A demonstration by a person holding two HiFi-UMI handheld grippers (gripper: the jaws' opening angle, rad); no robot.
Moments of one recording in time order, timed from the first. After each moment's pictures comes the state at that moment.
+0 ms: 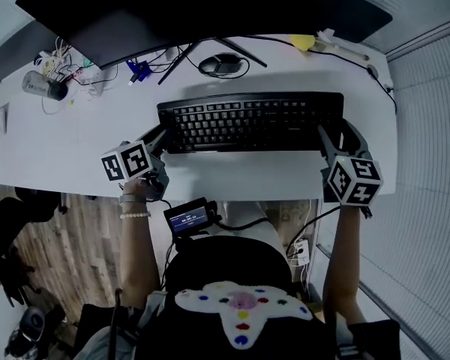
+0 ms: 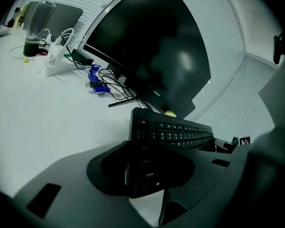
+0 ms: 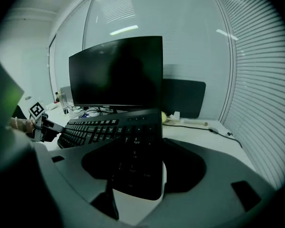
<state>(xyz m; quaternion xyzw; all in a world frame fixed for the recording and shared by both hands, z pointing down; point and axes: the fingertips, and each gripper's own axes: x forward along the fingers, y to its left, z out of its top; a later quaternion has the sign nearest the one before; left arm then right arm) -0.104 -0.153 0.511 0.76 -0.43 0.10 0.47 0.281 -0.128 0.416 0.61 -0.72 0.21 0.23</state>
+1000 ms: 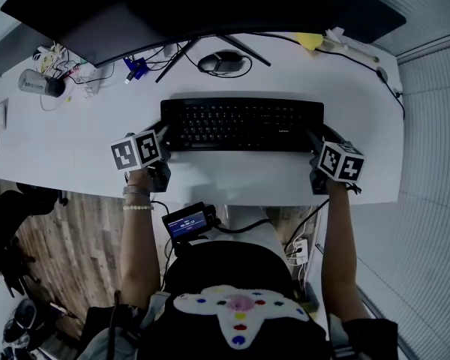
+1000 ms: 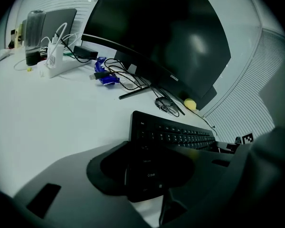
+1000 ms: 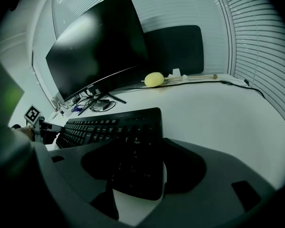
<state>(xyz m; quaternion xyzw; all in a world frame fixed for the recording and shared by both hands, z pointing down) -0.109 -0.167 0.556 0.71 -0.49 0.21 0.47 0.290 -0.141 0.548 0.57 -0.69 0.39 0.23</state>
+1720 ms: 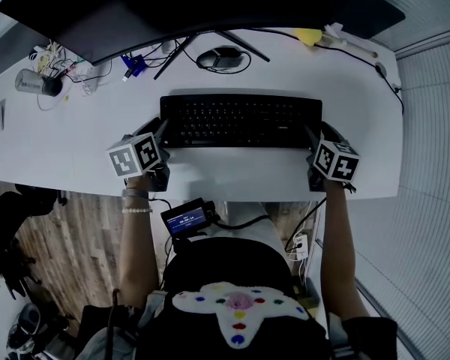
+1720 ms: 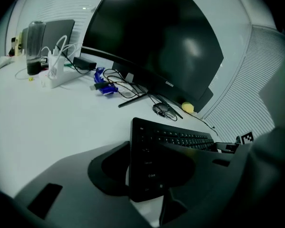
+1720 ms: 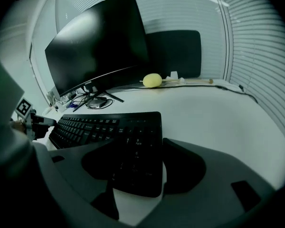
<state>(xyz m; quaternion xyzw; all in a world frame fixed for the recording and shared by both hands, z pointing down) -0.113 -0.169 0.544 0.73 -0.50 0.19 0.43 0.293 -0.136 0.552 0.60 -0.68 0.36 0.25</state>
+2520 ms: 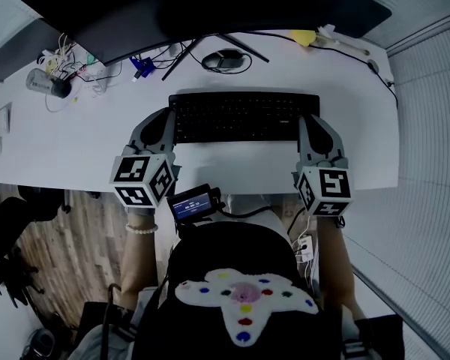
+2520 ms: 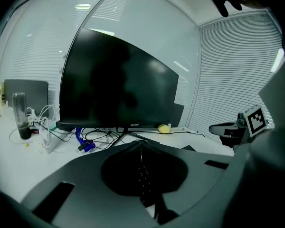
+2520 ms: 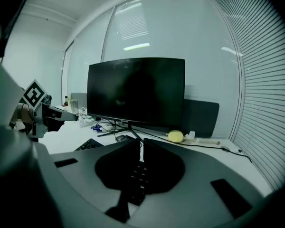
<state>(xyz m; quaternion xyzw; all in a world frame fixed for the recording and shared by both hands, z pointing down) -0.079 -0.151 0.394 0.83 -0.50 0.13 0.20 0.190 -0.114 0.379 0.61 -0.77 0.11 0.18</state>
